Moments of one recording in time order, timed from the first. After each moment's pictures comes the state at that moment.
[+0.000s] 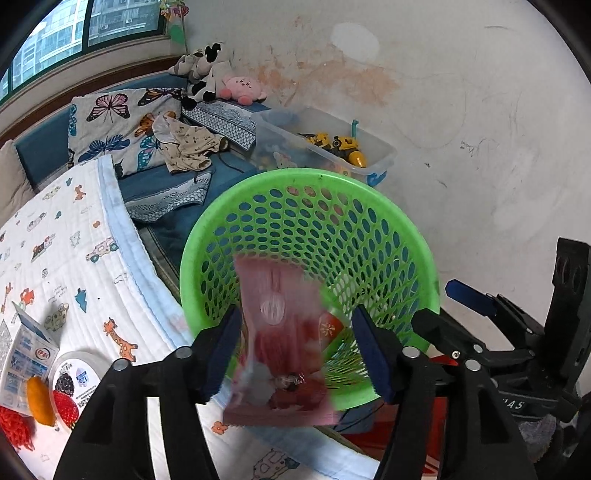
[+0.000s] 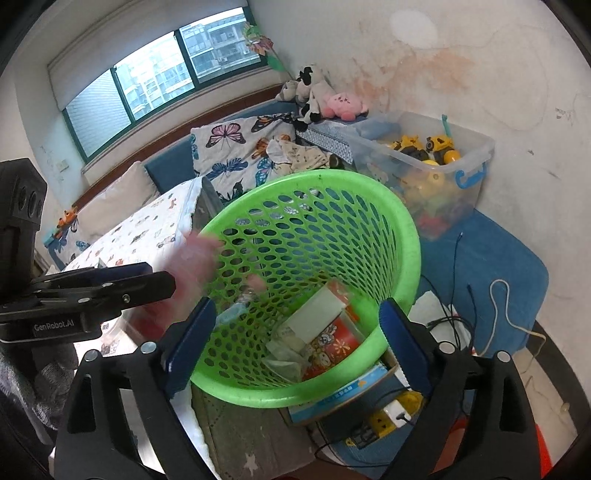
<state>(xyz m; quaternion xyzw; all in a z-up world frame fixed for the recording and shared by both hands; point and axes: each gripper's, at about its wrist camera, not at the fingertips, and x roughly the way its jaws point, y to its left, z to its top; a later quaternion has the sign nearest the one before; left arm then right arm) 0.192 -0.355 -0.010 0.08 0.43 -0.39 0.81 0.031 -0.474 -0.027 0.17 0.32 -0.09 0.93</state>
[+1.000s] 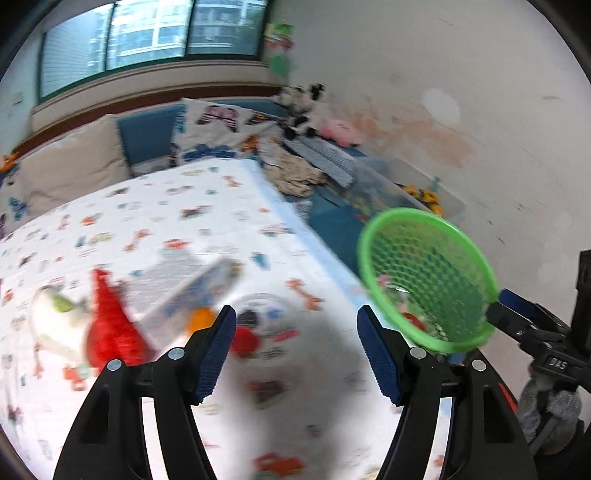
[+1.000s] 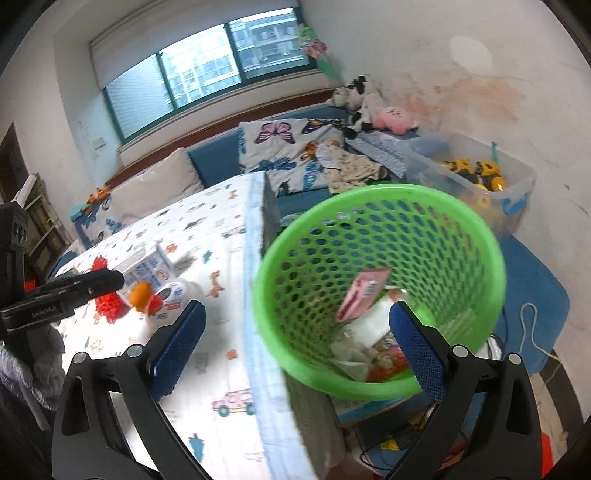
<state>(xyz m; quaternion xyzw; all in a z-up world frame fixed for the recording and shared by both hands) 0.186 -0.158 0.009 0.01 0.38 -0.24 0.89 0.048 -0.385 -0.005 0.13 0.31 -0.01 0.94</state>
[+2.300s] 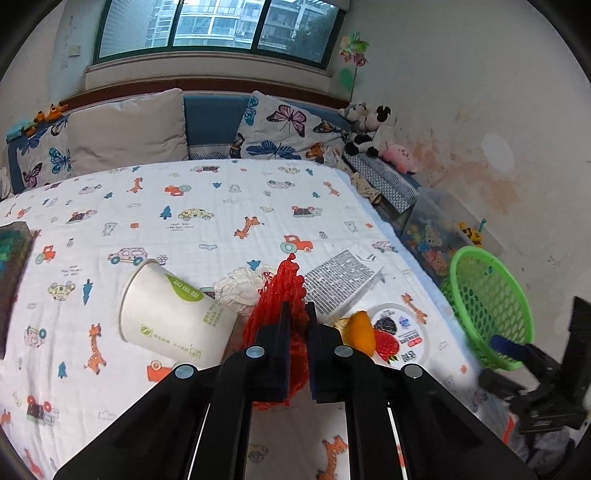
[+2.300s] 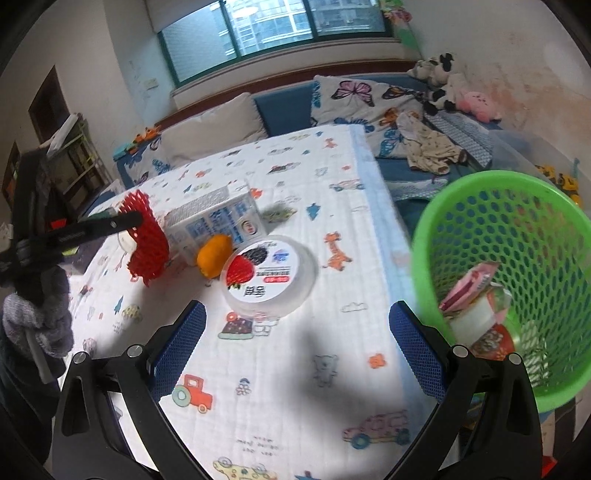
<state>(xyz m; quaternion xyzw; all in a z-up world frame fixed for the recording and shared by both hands) 0.226 -0.035 -0.009 -0.06 0.38 -0.19 0.90 0.115 -0.262 -0.036 0.08 0.38 0.11 0.92</state>
